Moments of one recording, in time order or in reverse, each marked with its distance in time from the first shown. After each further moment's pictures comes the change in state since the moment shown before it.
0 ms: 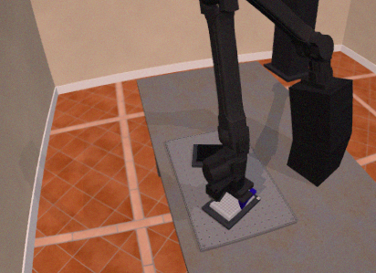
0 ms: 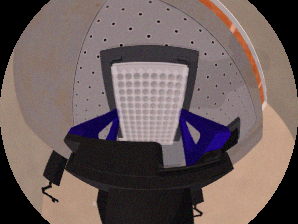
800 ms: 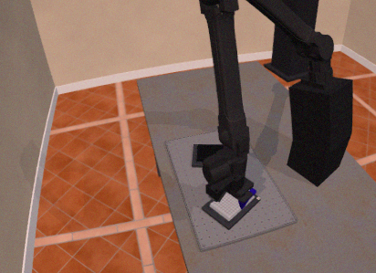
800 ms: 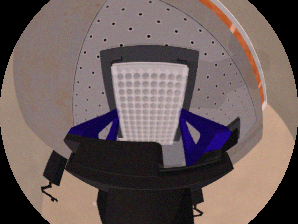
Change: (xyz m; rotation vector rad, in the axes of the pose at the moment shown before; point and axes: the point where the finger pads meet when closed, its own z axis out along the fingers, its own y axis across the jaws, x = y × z) arm 0.000 0.000 0.000 0.000 -0.001 0.000
